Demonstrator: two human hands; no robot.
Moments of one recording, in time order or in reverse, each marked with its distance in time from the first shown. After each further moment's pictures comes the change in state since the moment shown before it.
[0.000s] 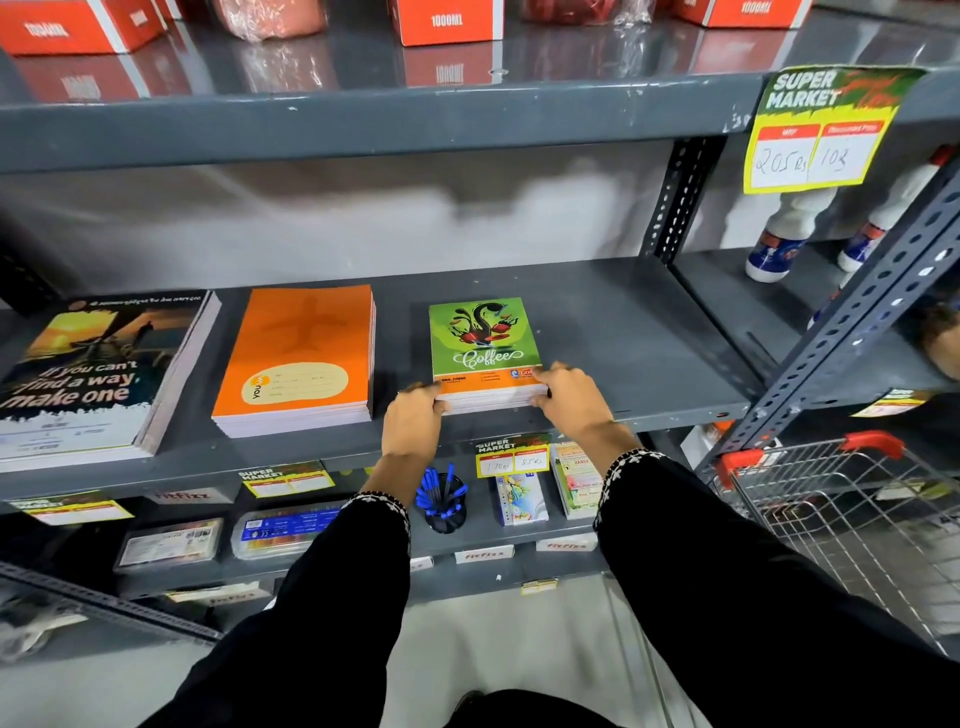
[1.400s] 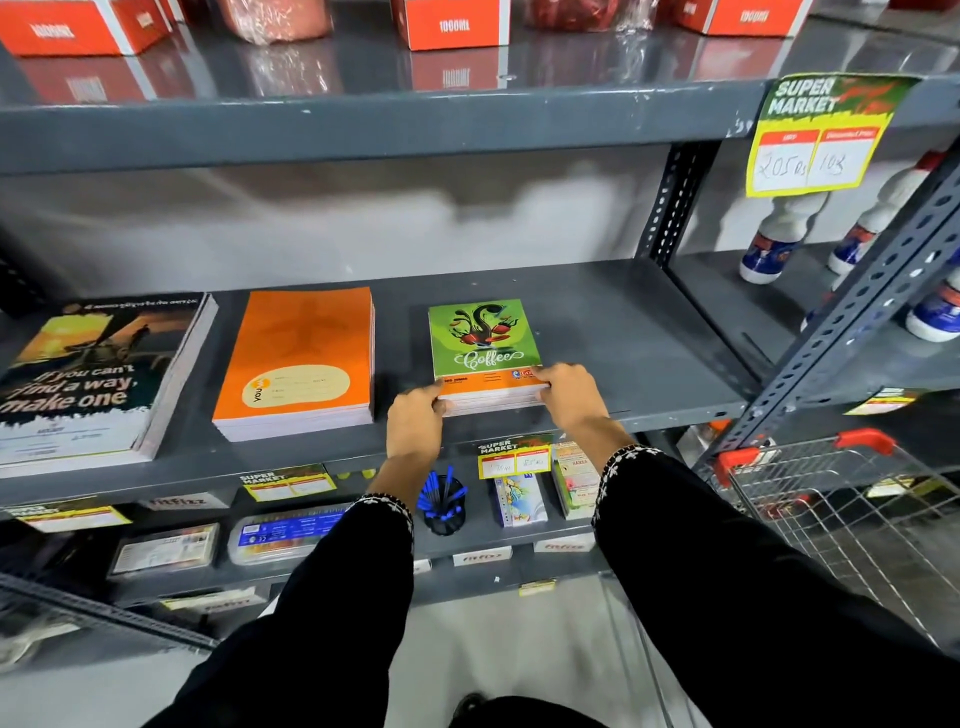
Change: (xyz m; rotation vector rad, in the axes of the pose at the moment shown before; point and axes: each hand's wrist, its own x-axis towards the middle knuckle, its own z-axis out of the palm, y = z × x) left_hand 0.000 -0.001 0.002 -0.246 0.026 -0.106; right_hand 0.004 -0.008 -0.001 0.017 0.048 0.085
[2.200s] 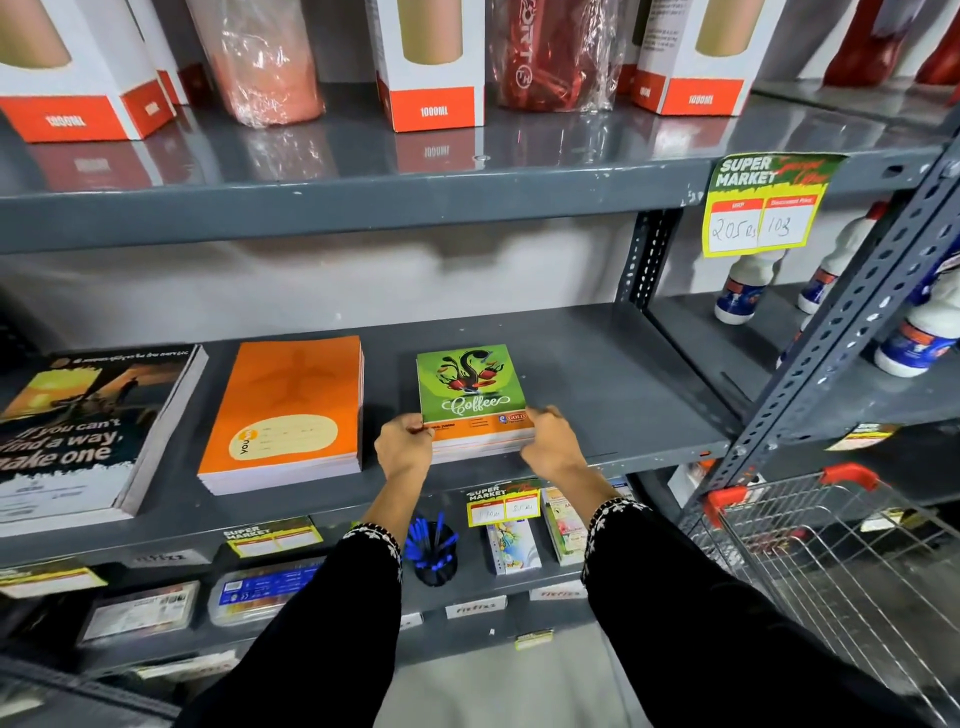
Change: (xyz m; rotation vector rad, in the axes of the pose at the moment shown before) left_hand 0.025 0.022 0.001 -0.400 0.160 -0.353; right_hand -0.006 -0.009 0.001 0.219 -0.018 0.071
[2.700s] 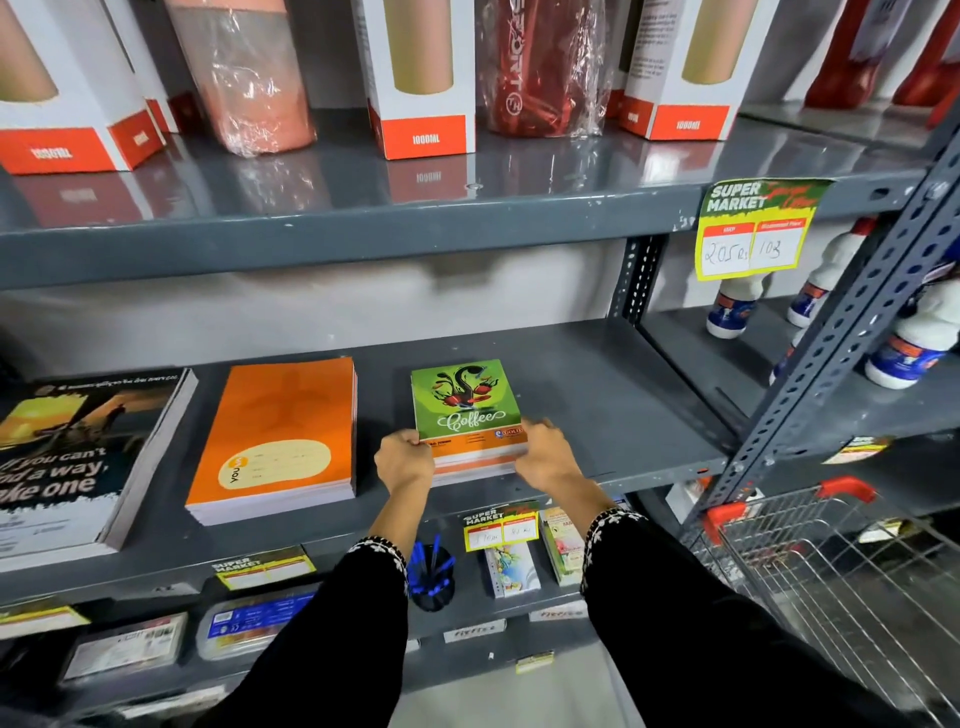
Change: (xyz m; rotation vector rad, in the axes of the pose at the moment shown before) left_hand 0.003 0.017 0.007 0.031 0.031 -0.100; right_hand 0.009 -0.009 -0.008 0.010 -0.023 0.027
